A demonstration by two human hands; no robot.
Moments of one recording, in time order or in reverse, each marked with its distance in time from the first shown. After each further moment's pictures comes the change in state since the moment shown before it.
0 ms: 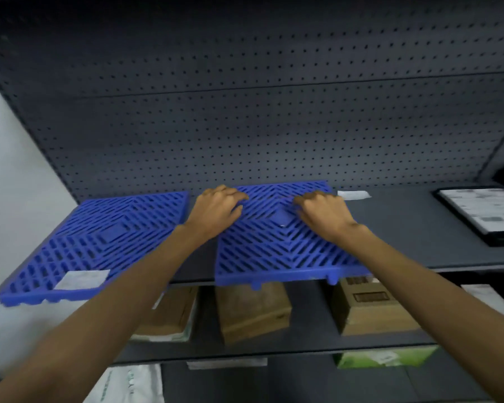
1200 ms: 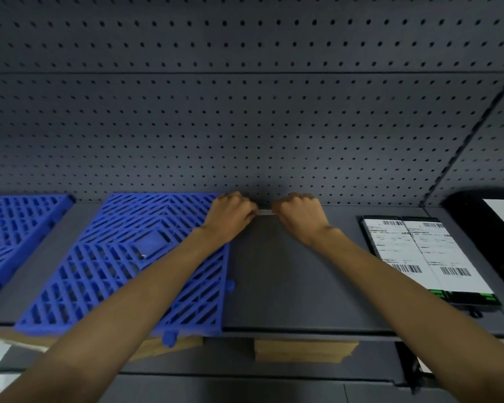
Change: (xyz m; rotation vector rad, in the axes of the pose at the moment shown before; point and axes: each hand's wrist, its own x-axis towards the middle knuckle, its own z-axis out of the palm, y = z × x) left_hand 0.206 0.212 0.109 -0.008 -0.048 -0.051; right_hand 0.018 0.233 0.100 -0.020 0.002 -0.055
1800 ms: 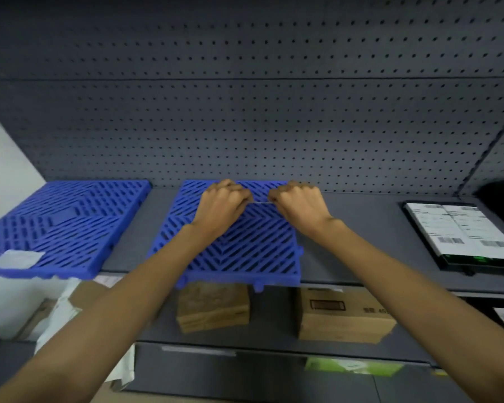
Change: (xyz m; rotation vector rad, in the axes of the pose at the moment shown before) left_hand -0.142 -0.084 -0.084 0.015 0.225 -0.037; right_hand -0.014 -0.143 -0.092 0.021 0.140 -0.063
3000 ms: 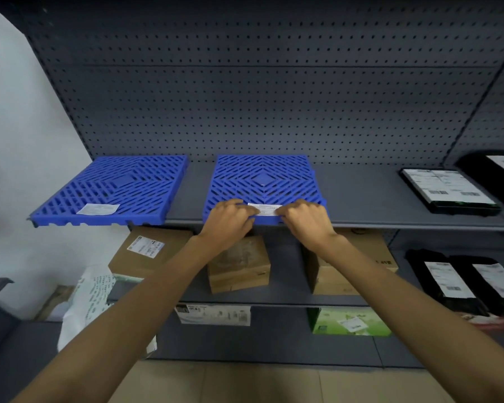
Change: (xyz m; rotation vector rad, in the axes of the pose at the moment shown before) left_hand -0.164 -0.011 -0.053 -0.036 -0.219 0.037; right_hand -0.108 -0.138 -0.036 -0.069 -0.112 0.073
